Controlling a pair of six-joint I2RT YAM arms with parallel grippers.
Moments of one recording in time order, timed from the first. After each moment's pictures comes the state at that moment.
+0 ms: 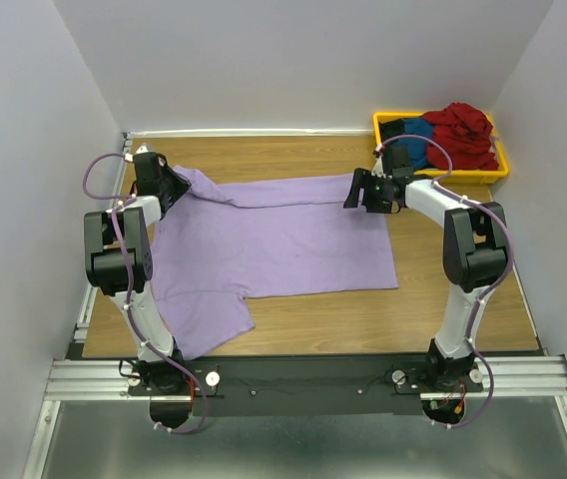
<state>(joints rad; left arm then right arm) 0.14 1.95 1.18 0.22 0.20 -0.67 0.21 1.97 1.35 -0.29 -0.23 0.32</state>
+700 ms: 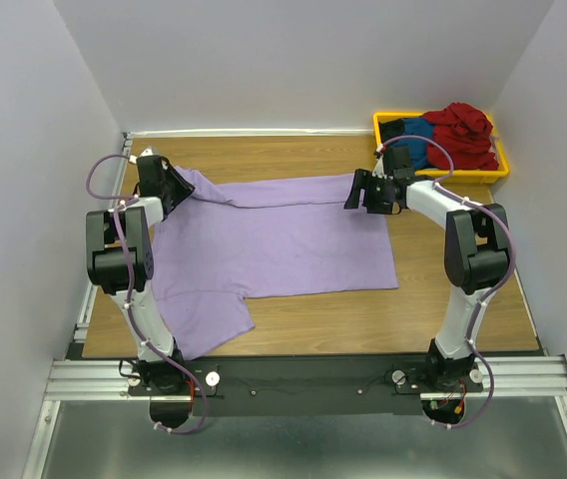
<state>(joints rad) 0.13 1.96 1.17 0.19 0.18 -0.61 0.21 1.95 1.34 -0.29 -0.23 0.32</state>
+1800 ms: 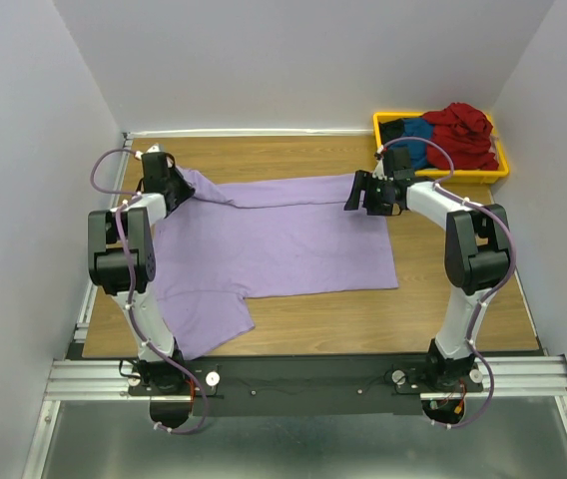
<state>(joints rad) 0.10 1.95 1.20 0.11 0.15 -0.54 0.21 1.94 1.32 -0.29 -0.23 0.34</state>
